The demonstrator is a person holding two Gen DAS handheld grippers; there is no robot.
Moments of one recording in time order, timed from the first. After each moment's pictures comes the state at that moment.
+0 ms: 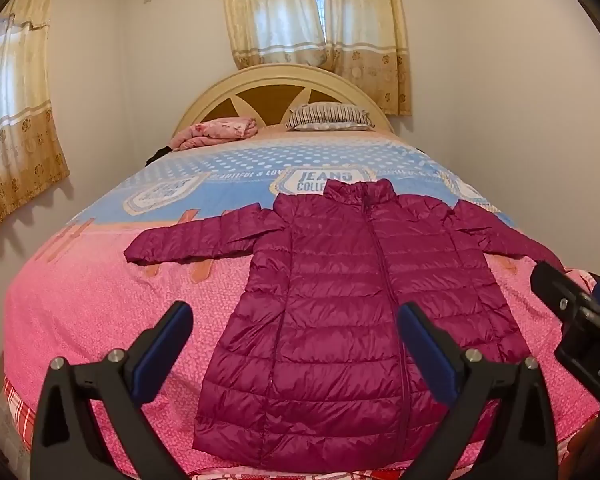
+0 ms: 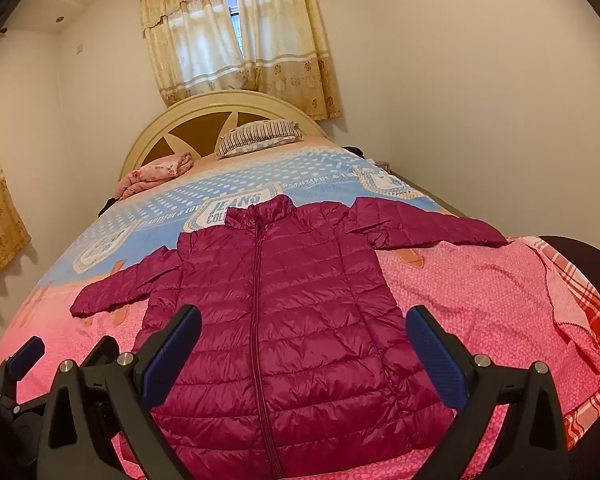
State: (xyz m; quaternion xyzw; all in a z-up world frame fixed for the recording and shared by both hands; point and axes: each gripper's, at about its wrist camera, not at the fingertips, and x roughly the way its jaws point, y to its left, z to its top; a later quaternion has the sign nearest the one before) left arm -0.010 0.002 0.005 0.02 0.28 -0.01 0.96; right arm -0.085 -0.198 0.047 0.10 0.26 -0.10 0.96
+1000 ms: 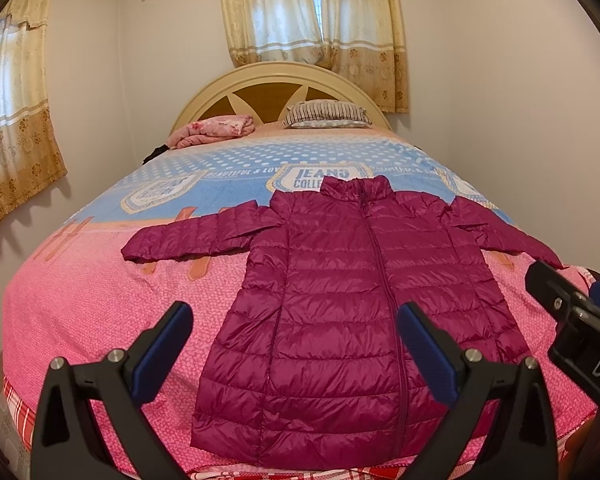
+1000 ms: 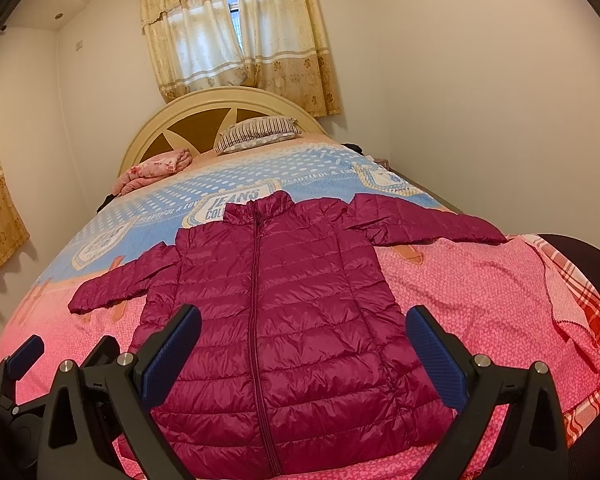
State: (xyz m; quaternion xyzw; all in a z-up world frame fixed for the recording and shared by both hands) left arm -0.012 0.001 0.004 0.03 0.28 -0.01 0.96; right arm -0.087 -0.195 0.044 0.10 0.26 -0.10 0.95
